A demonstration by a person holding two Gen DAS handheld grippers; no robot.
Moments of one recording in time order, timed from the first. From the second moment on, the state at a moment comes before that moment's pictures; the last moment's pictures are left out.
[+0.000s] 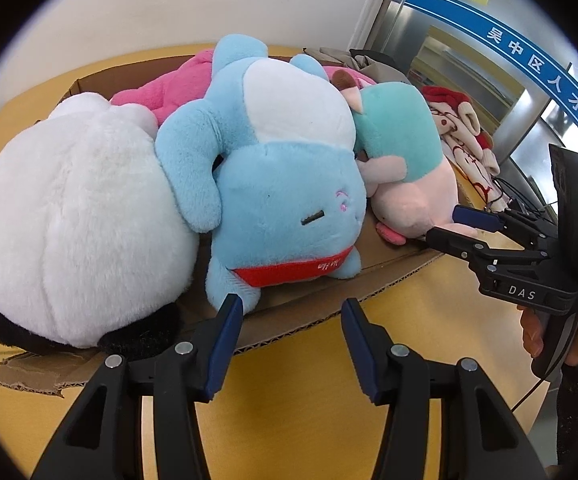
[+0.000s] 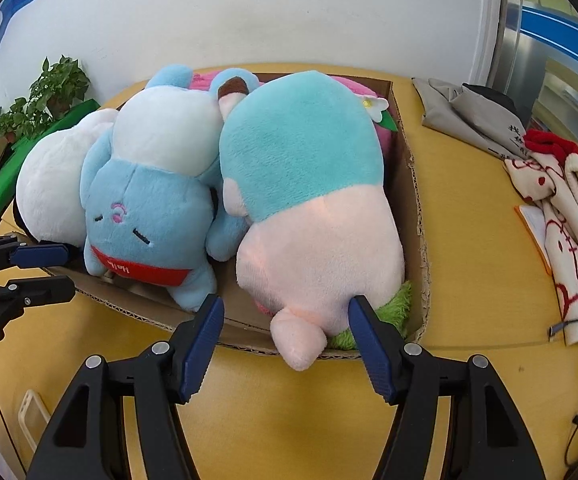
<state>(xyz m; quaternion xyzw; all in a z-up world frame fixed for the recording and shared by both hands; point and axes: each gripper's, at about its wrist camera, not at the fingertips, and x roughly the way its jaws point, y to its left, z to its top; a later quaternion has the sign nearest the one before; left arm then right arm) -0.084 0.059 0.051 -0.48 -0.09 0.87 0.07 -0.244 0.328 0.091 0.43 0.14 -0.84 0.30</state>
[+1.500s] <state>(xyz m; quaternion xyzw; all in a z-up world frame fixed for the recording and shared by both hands) 0.090 0.052 -0.012 -0.51 -0.08 0.86 0.01 -0.022 0.308 0.024 0.49 0.23 -0.74 0.41</state>
